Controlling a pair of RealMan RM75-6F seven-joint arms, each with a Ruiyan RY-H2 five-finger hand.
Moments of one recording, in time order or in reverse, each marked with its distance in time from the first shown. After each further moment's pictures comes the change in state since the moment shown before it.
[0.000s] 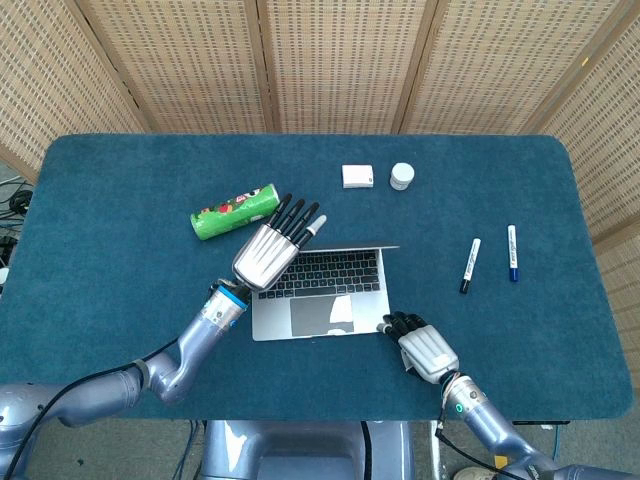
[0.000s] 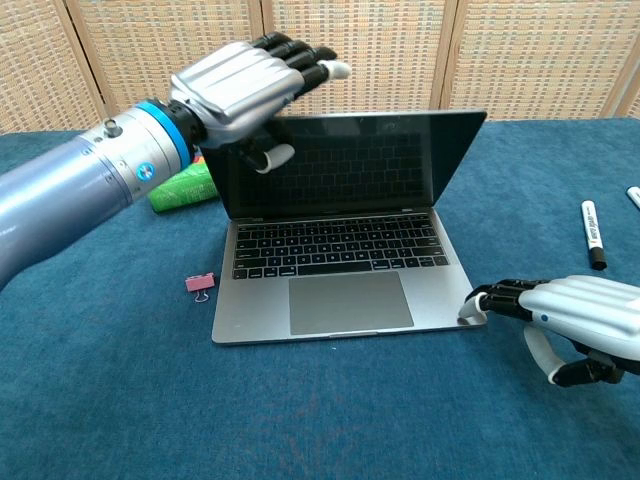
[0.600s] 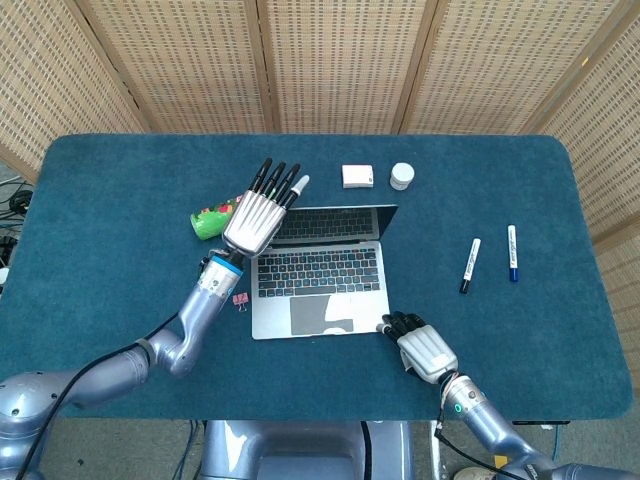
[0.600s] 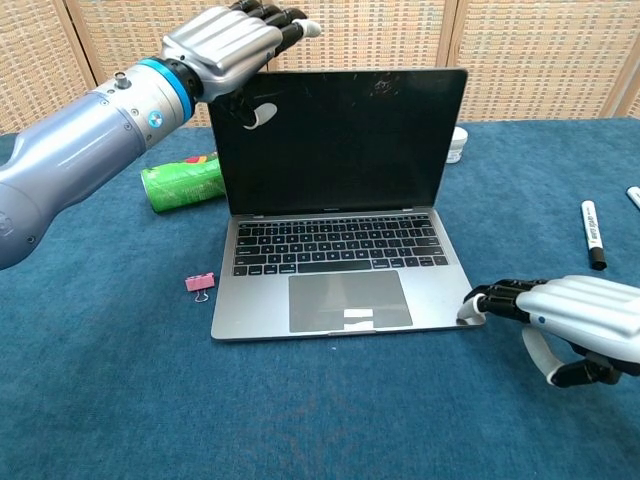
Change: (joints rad) left arm -0.086 -0.025 -0.072 0.161 -0.112 -0.028 -0.046; right arm 0.013 -0.004 -0.014 0.004 0.006 0.003 -0.016
